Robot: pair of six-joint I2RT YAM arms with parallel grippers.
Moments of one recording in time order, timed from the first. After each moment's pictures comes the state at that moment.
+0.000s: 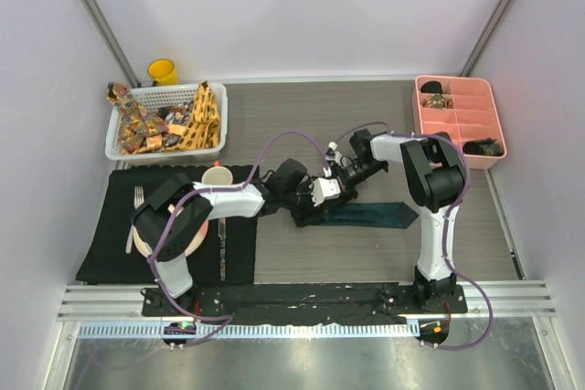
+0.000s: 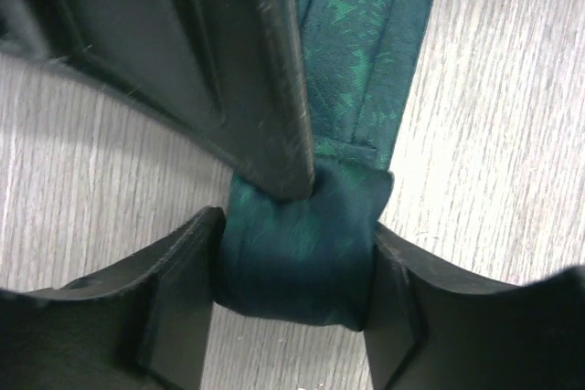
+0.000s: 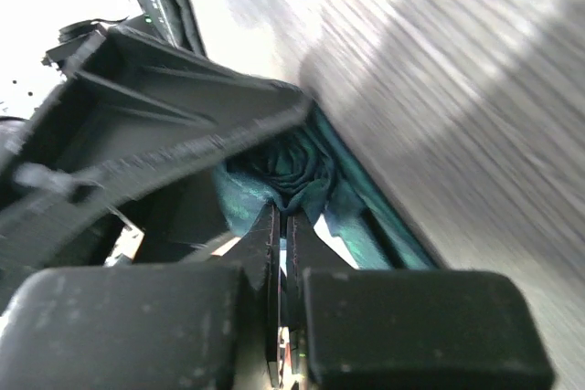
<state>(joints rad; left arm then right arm) -0.84 1.78 0.92 0.07 0.38 0.38 0.32 2.10 1.25 -0.76 -1.02 0.07</state>
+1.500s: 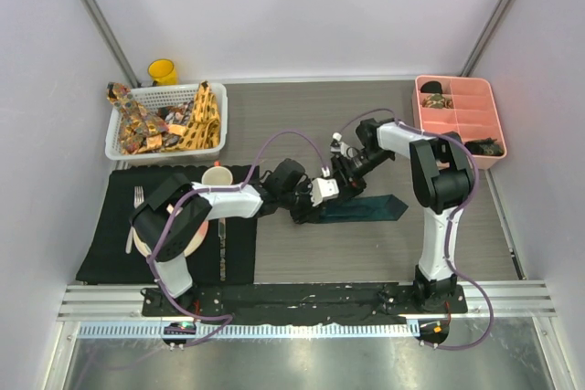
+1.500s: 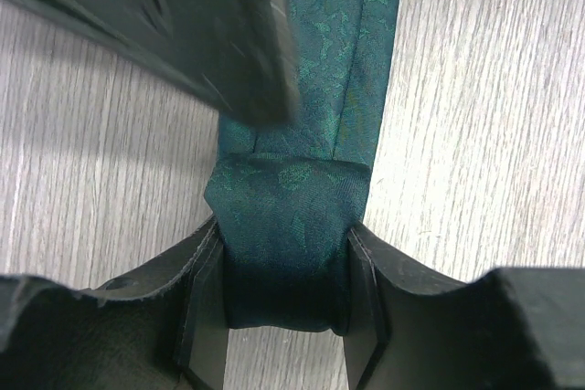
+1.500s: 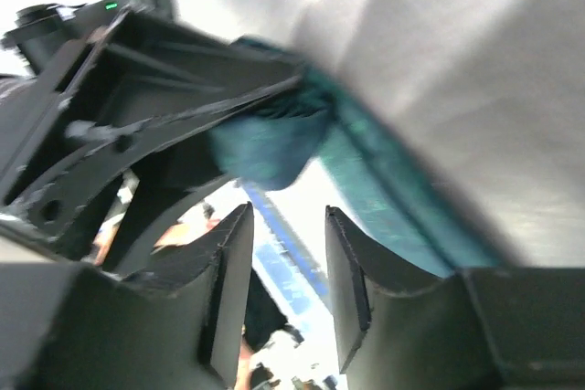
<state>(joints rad) -0.83 1.78 0.90 0.11 0.40 0.39 0.27 2.08 1.39 -0.99 -0.90 -0.09</state>
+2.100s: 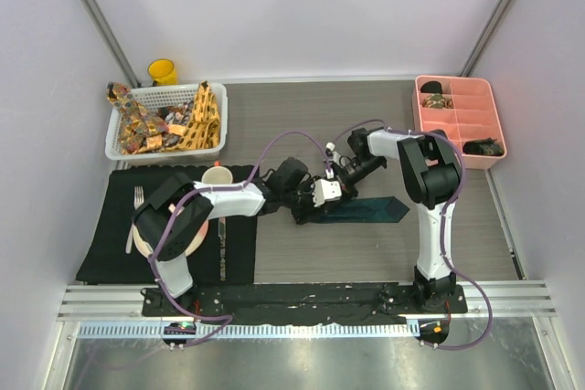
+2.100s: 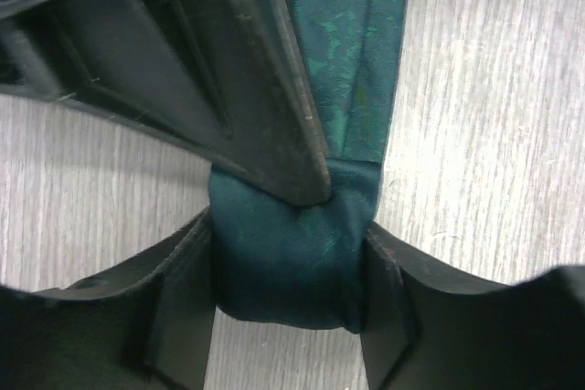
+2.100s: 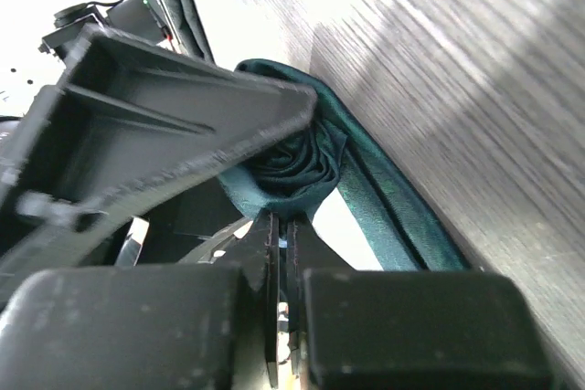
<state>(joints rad) -0.84 1.79 0.93 0.07 0.39 0.47 0.32 2.15 1.34 -0.92 -1.01 0.00</state>
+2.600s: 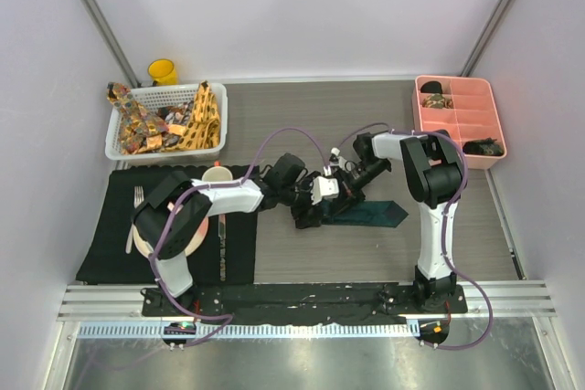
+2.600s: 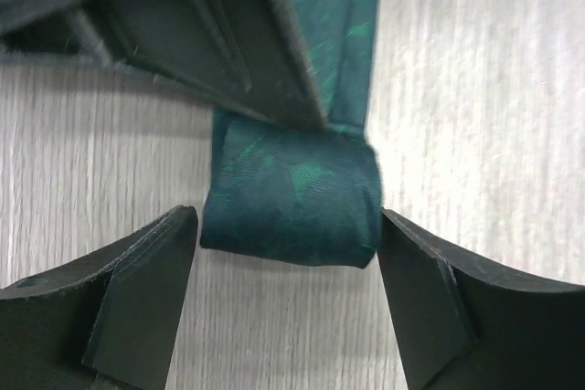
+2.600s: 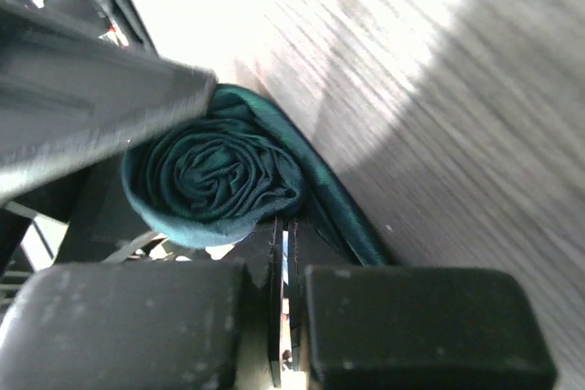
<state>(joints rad) -0.81 1.79 0.95 0.04 0.52 0.47 0.29 2.15 1.28 -0.91 -0.92 -0.07</state>
